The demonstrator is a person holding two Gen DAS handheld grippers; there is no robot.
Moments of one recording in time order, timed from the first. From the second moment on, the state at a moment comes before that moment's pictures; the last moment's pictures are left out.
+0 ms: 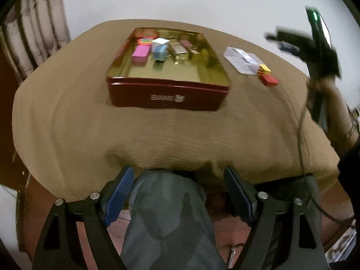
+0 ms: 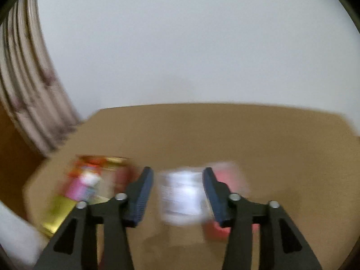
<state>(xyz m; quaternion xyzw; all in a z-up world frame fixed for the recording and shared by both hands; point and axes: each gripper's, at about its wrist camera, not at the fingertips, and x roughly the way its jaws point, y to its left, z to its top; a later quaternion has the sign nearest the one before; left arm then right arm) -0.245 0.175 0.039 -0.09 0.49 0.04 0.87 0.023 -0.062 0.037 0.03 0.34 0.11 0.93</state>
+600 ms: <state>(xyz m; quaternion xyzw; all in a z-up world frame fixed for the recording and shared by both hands) -0.124 0.073 0.092 -0.09 0.49 -0.05 0.86 -0.007 -0.225 -0.050 0.07 0.39 0.01 0.92</state>
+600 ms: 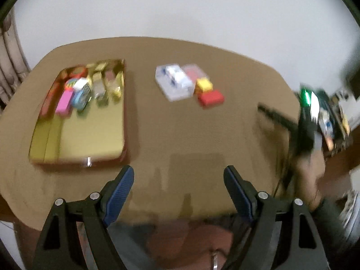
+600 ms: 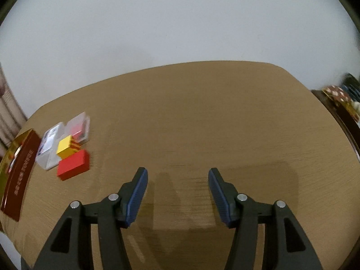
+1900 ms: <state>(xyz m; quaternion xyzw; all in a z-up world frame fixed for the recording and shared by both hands) 0.118 0.073 -0.004 -0.13 0.61 0.07 0.78 -0.020 -0.238 -0.044 0.14 0.35 0.09 0.92</state>
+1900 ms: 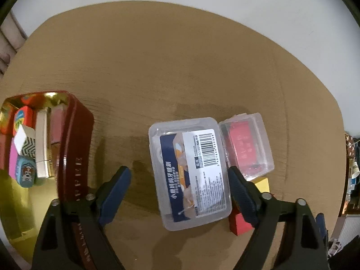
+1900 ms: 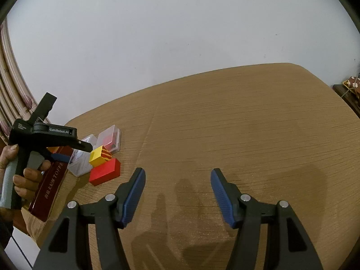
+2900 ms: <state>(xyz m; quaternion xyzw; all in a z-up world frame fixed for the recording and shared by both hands) -0.037 0.242 0.043 -0.04 0.63 0.03 0.78 -0.001 -0.229 -0.059 0.13 0.40 0.06 0.91</state>
